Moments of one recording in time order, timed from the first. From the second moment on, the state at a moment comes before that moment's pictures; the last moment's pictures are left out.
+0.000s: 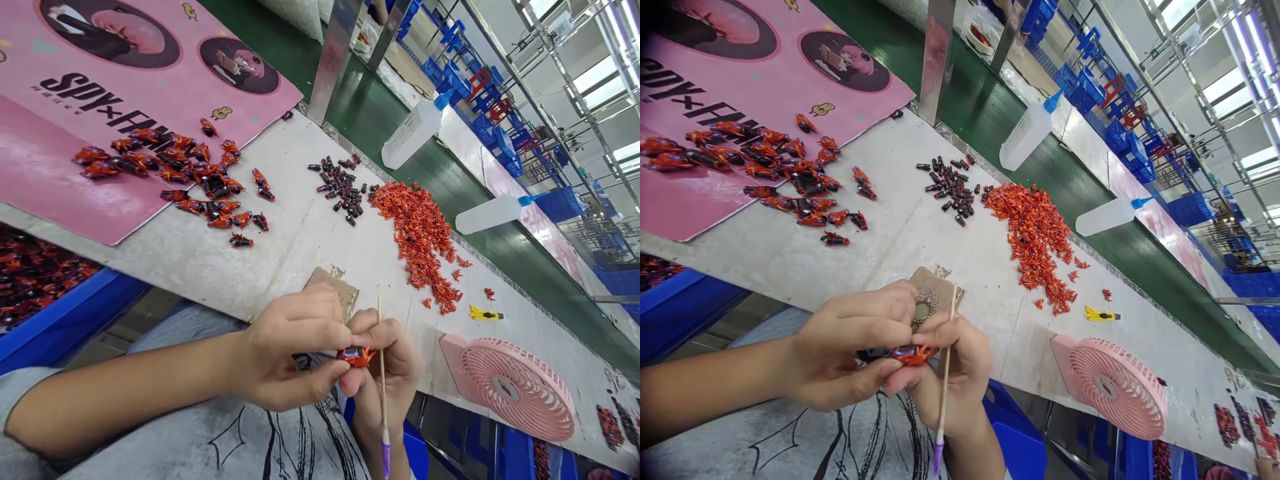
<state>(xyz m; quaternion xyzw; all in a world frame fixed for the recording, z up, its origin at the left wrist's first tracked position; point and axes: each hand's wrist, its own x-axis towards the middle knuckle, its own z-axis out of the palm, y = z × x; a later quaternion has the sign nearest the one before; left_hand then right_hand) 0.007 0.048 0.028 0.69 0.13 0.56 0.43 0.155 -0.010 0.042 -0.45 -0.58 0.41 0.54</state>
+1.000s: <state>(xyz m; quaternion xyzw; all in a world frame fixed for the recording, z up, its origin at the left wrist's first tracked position) 0.006 0.058 0.023 0.74 0.15 0.51 0.42 0.166 -0.007 0.034 -0.46 -0.52 0.49 0.52</state>
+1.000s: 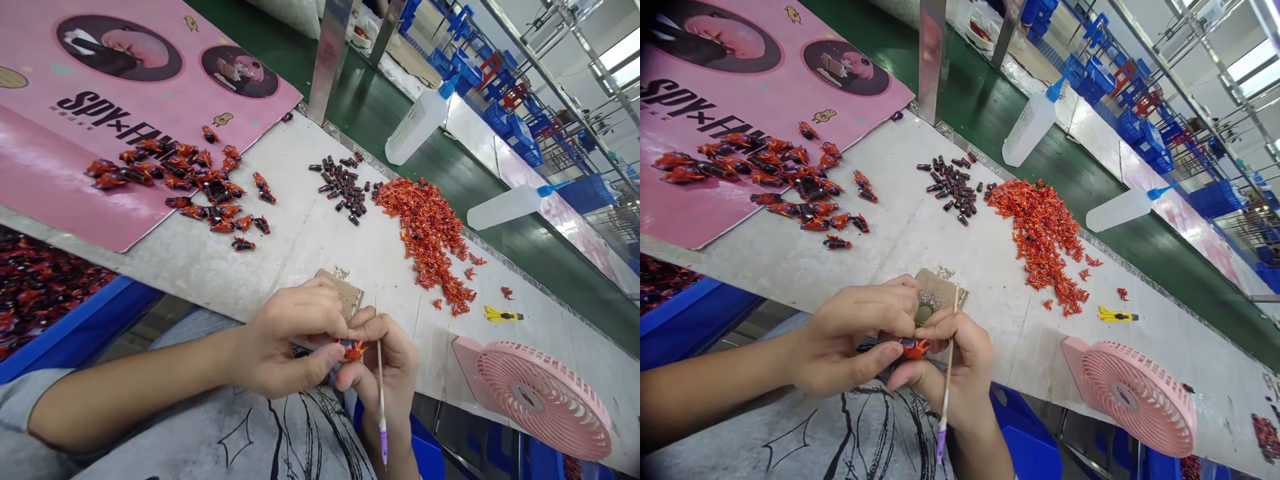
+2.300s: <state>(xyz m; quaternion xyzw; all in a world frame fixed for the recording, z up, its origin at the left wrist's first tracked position) -0.002 0.220 -0.010 0.83 0.44 0.31 0.13 0.196 -0.010 -0.027 -0.57 -0.46 0.27 0.62</state>
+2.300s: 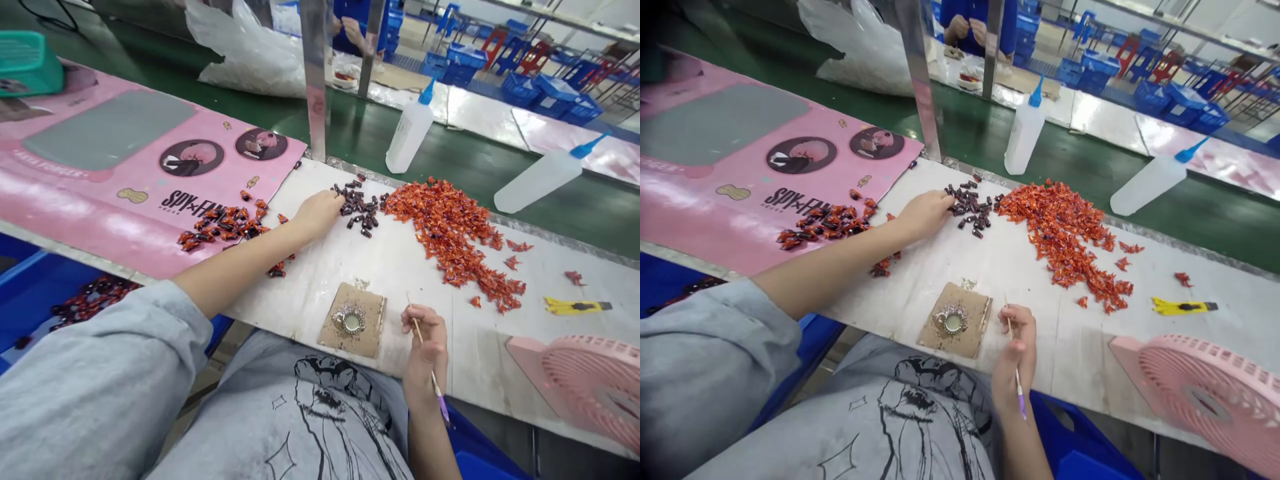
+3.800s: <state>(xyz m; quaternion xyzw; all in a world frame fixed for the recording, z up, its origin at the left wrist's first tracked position) -0.011 0.042 -0.005 0.37 0.45 0.41 0.70 0.156 -0.001 0.013 -0.53 -0.50 0.39 0.56</state>
